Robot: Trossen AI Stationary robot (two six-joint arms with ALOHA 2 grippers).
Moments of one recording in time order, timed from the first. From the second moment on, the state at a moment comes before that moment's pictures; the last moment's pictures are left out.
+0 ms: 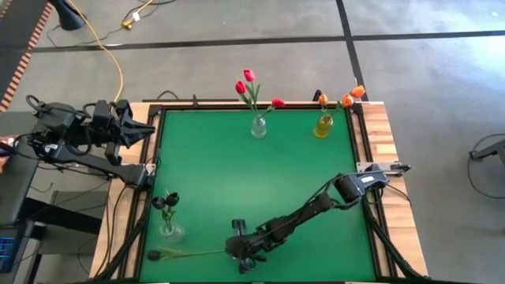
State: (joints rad) left arm -0.19 0.60 1.32 -0.80 -0.32 -0.28; right arm 0.50 2.42 1.73 -0.09 0.19 0.24
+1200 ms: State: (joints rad) left arm -0.19 0.59 1.32 -0.80 -0.44 -0.12; right arm 0.22 1.71 1.73 -0.30 -0.41 0.03
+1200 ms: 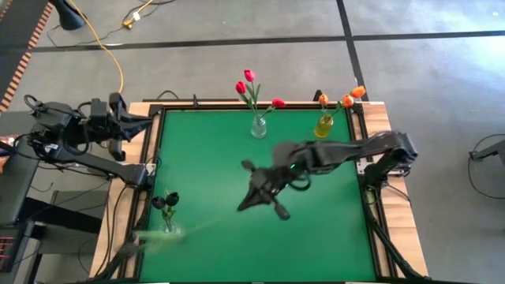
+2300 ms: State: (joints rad) left arm -0.19 0.81 1.32 -0.37 -0.26 0.00; right arm 0.11 1.87 1.73 0.69 0.01 0.00
